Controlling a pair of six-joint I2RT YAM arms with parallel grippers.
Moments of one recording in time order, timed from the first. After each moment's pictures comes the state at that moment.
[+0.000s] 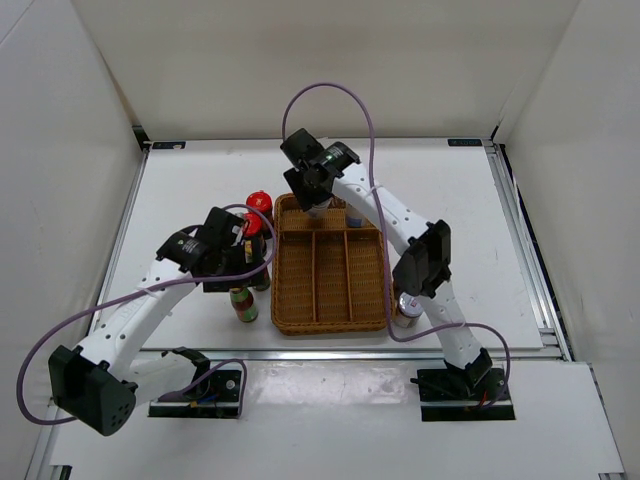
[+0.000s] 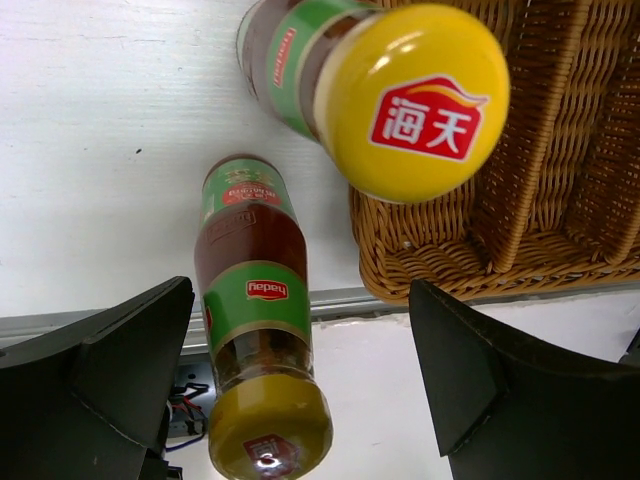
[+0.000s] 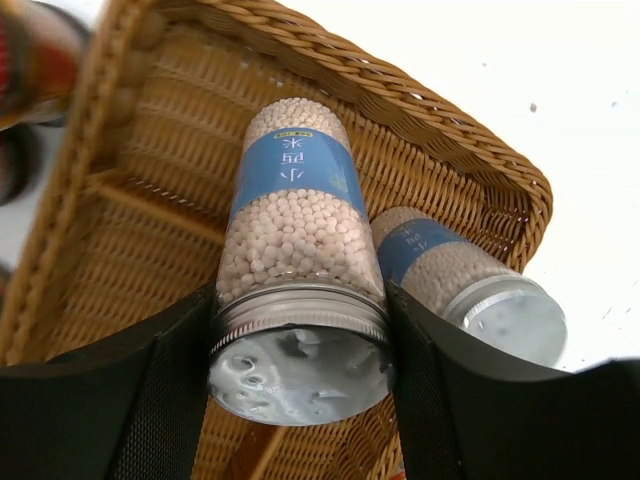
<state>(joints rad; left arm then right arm) -0.47 1.11 1.00 -1.02 -0.01 -0.52 0.81 2.29 2.46 -1.18 0.28 0.12</state>
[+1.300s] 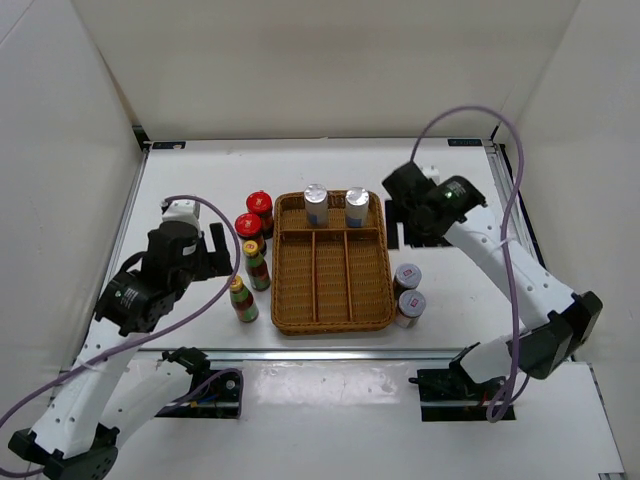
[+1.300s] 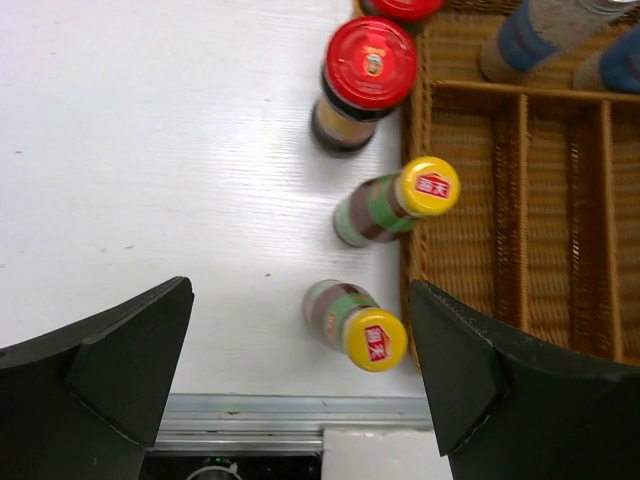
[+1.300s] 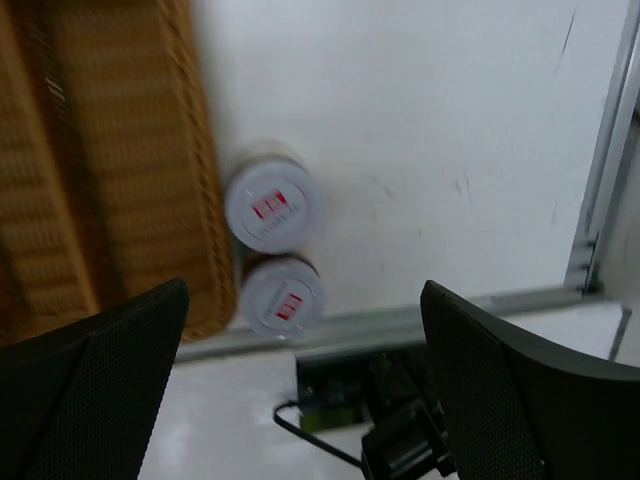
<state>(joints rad) -0.49 0.77 1.10 -0.99 -0.35 -0.38 0.69 1.45 1.66 -1.37 0.46 0.53</state>
